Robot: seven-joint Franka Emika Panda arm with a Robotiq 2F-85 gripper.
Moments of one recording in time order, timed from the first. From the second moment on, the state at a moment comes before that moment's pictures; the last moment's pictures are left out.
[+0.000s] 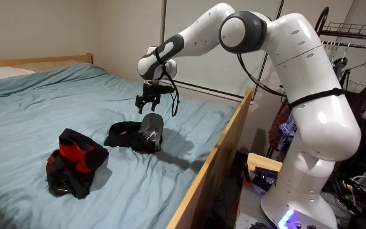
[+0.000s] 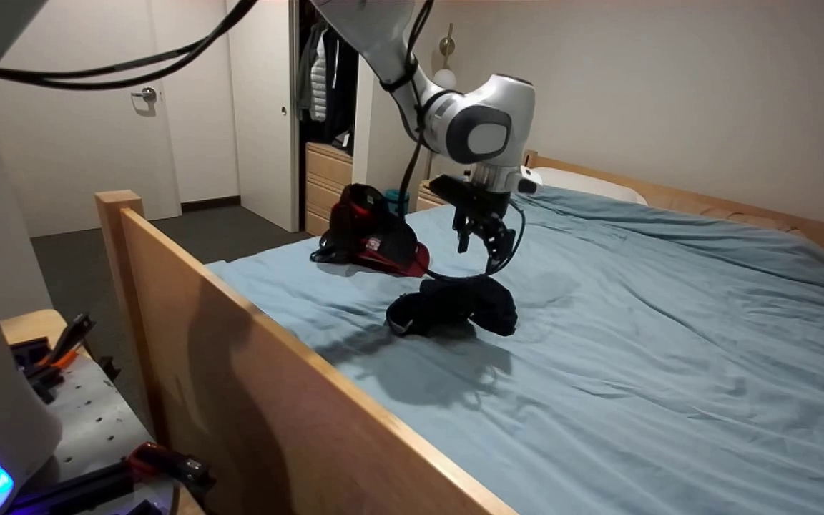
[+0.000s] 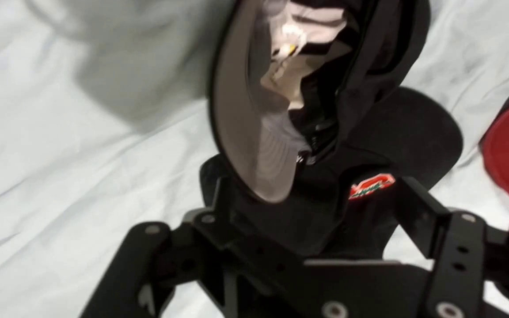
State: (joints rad) arm -0.21 0.67 -0.10 -1.57 0.16 2.34 -0.06
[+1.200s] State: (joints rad) arm 0.02 0.67 0.07 -1.54 0.06 2.32 0.09
